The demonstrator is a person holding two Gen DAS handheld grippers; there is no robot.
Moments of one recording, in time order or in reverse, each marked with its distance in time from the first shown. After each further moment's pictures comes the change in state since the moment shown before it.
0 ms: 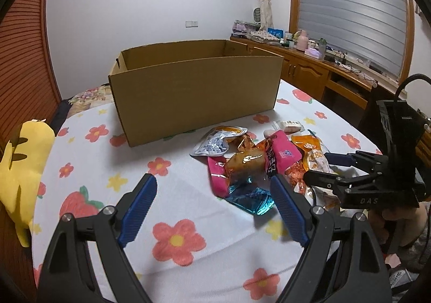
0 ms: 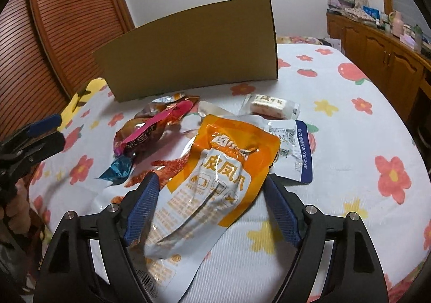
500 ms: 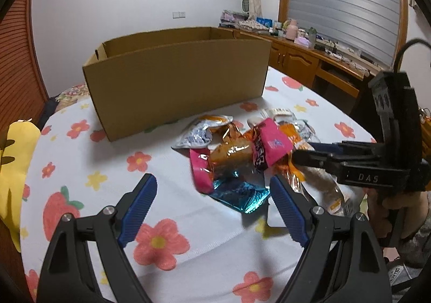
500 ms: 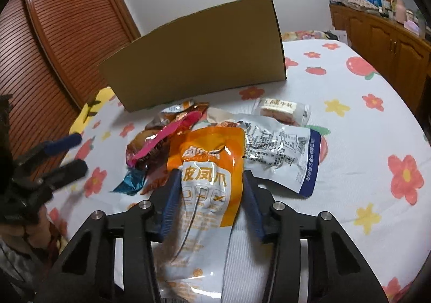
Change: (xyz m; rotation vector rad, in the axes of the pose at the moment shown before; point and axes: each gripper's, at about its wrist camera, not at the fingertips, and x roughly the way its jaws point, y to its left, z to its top) left arm 0.020 -0.013 -0.002 0.035 0.060 -0.058; right arm 0.001 -0.003 0.009 0.065 -0.001 0.088
